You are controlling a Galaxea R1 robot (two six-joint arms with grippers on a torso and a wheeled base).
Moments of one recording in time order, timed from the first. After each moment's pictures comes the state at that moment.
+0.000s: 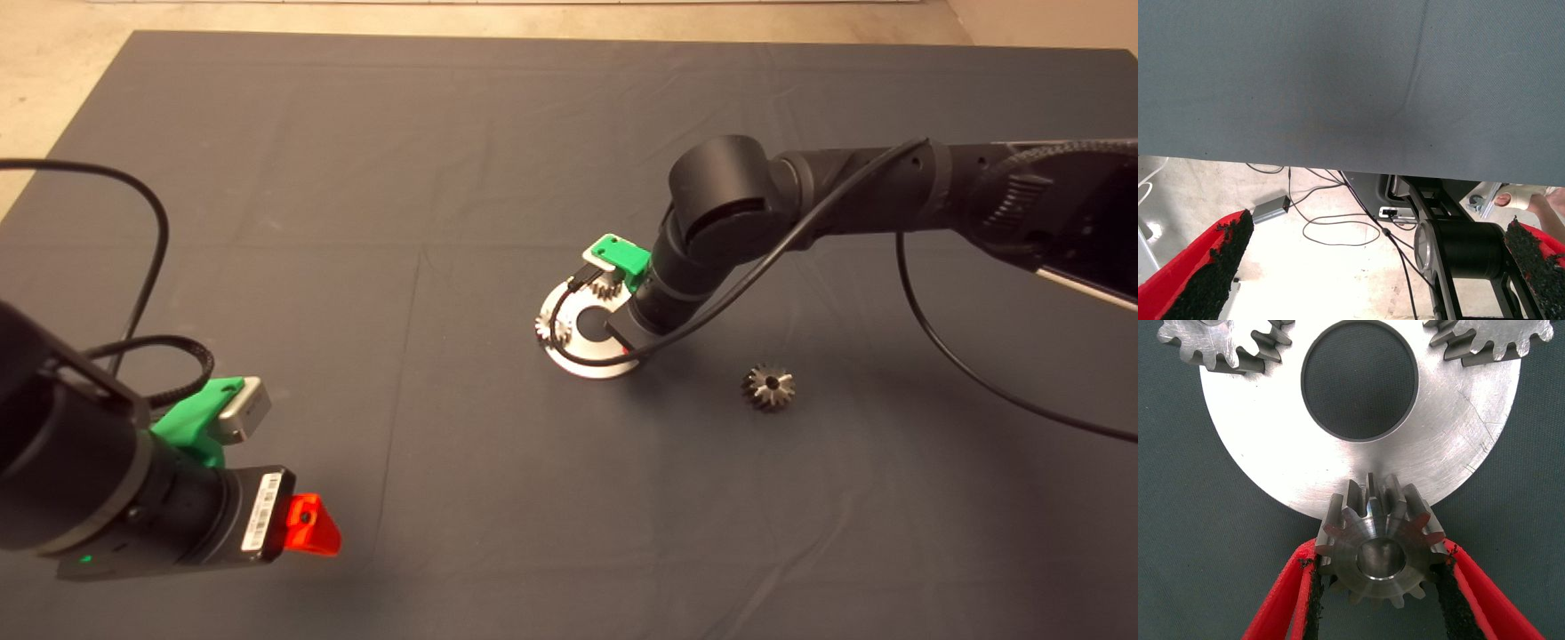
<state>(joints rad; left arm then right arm) -0.51 2.05 -0.38 0.07 1.53 -1.77 0.34 2.81 -1.19 -0.40 -1.53 0.91</state>
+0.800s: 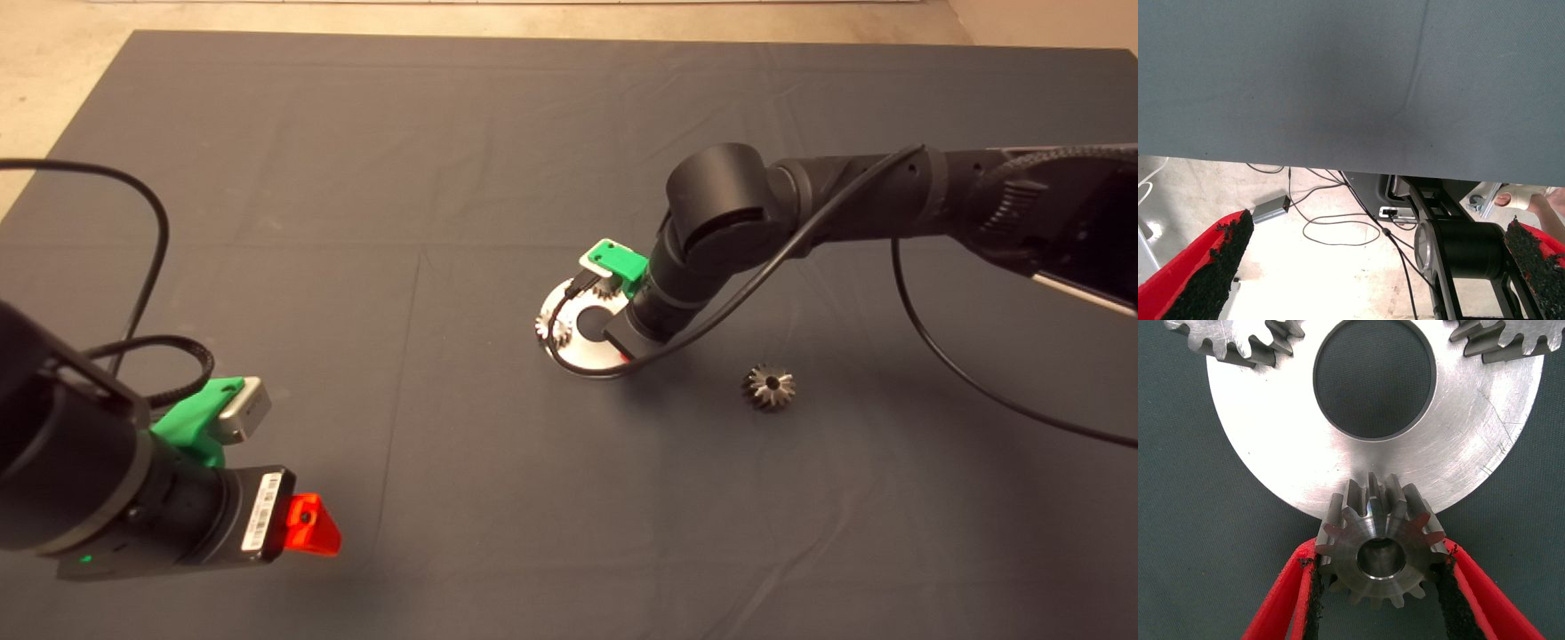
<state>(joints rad) -0.51 2.05 -0.38 0.07 1.53 -1.77 0.32 2.81 -1.17 -0.42 -1.54 0.91</state>
